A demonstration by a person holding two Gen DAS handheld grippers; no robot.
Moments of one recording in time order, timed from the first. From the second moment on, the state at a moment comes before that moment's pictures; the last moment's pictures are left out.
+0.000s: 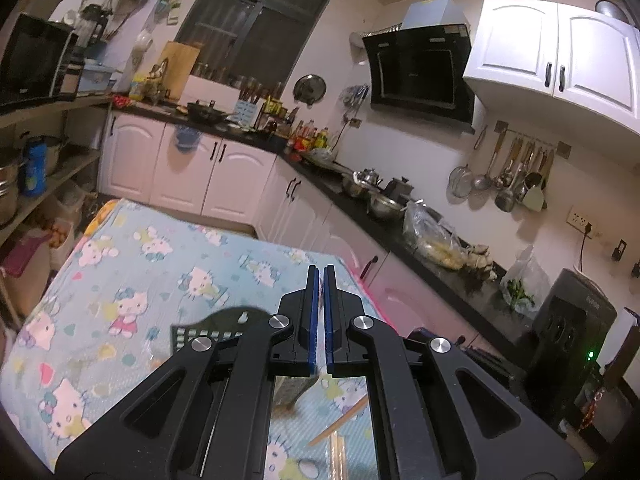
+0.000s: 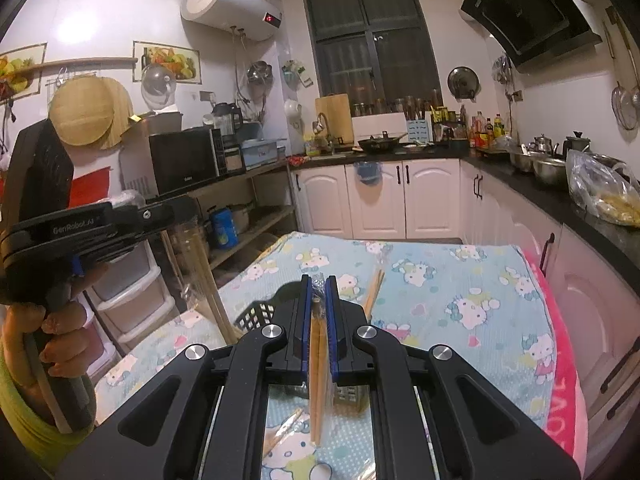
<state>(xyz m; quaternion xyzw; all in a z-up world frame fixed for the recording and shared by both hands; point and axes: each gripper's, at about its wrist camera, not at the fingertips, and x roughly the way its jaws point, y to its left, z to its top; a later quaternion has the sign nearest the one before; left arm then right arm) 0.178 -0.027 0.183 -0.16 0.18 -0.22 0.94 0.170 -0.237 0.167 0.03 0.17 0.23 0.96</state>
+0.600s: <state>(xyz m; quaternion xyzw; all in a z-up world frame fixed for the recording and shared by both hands) 0.205 -0.042 0.231 -0.16 0.12 -0.22 0.95 0.185 -0.235 0.214 0.03 0.12 0.23 0.96</state>
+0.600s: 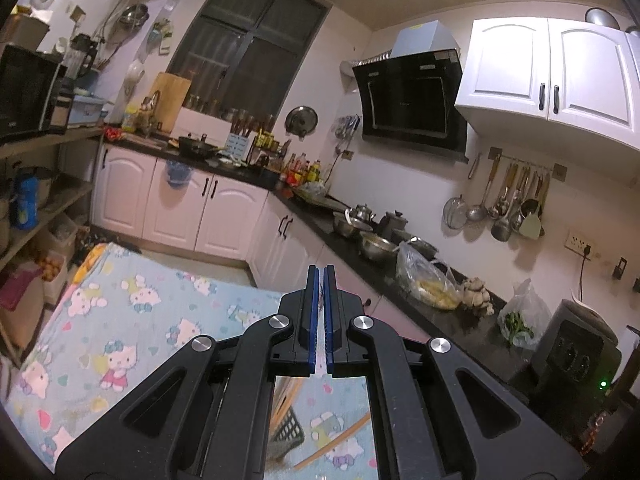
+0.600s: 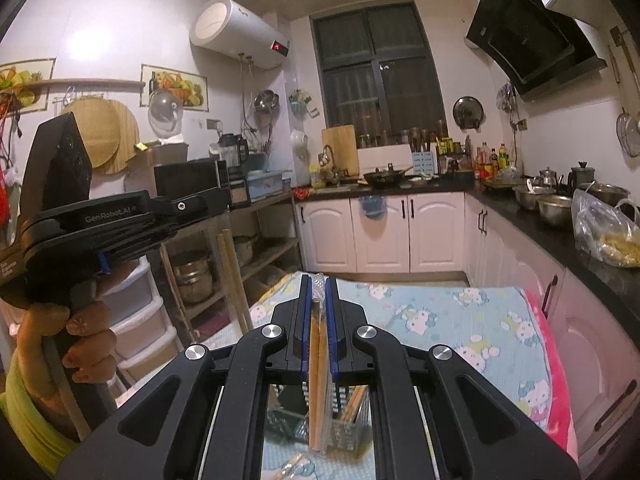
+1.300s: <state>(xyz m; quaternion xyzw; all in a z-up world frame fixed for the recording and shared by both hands) 0.242 -0.050 0.211 -0.17 0.11 -0.19 0.96 0.217 -0.246 0.231 0.06 0.09 0.20 0.97</state>
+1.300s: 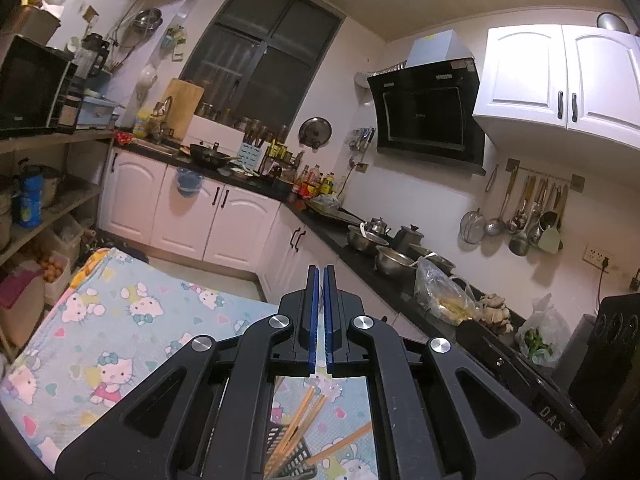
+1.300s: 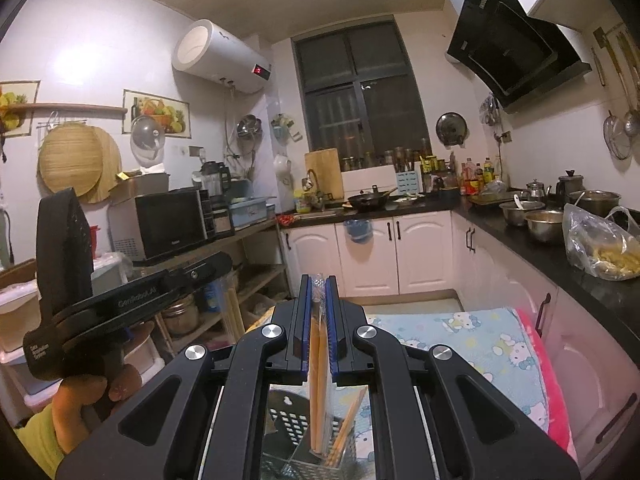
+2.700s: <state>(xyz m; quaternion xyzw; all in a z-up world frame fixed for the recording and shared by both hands) 0.240 -0.051 0.123 -0.16 0.18 -0.20 0.95 0.241 -0.249 0.110 0.12 0.20 0.19 0.95</state>
